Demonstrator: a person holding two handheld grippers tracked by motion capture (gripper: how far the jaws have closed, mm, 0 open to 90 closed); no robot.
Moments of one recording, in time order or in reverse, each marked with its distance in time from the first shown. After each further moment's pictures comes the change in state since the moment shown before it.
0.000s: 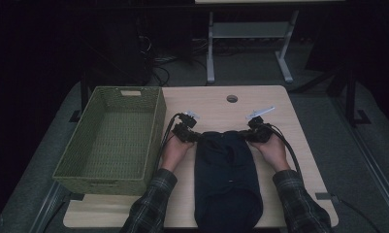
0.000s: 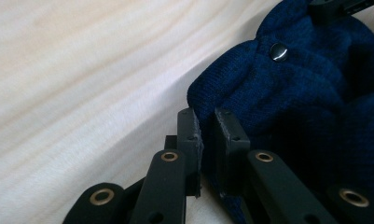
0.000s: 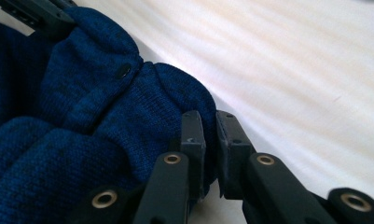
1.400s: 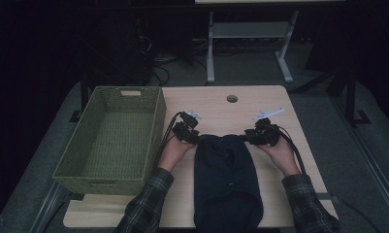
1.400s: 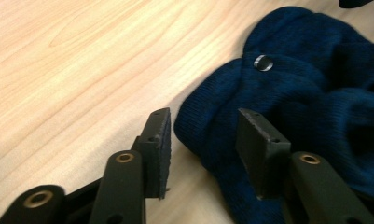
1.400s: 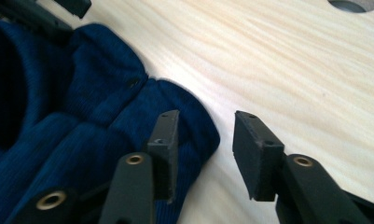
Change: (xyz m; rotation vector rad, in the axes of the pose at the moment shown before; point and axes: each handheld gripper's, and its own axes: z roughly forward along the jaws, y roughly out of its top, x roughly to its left) left arm -0.012 0.004 -0.010 0.051 0.052 0.102; right arm 0.002 -0.009 -0.023 -0.050 0.016 -0.002
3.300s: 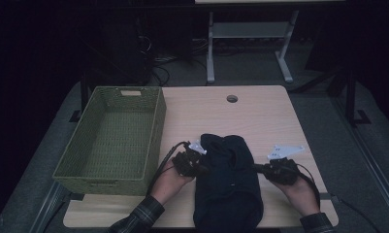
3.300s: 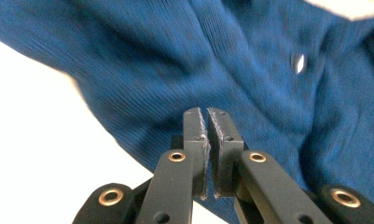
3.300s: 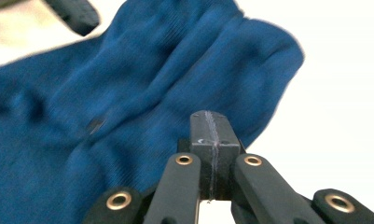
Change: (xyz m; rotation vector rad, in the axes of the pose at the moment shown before) left arm -0.077 -0.052 -0.037 0.031 -0.186 0.113; right arm 0.074 -0.076 -0.070 -0.028 0.015 -0.092
